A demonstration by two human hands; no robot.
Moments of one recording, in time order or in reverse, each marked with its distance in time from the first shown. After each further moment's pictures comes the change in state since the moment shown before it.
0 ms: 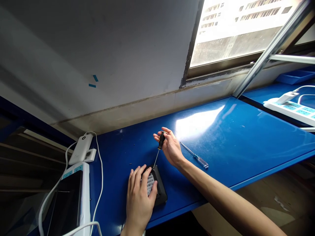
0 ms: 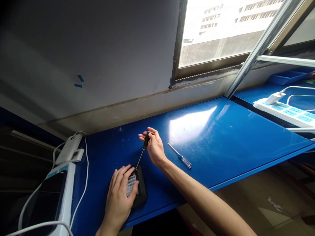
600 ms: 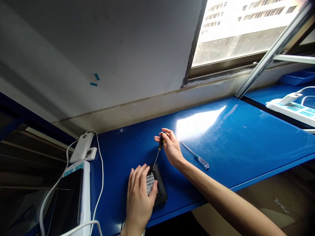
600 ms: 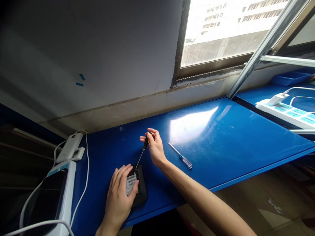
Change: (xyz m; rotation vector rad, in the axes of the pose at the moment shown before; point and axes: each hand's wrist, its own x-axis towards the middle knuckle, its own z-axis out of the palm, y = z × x) left_hand -0.002 -0.001 0.002 -0.018 0.015 -0.007; right_hand 0.000 0.004 -0.005 -0.186 0.020 -0.030
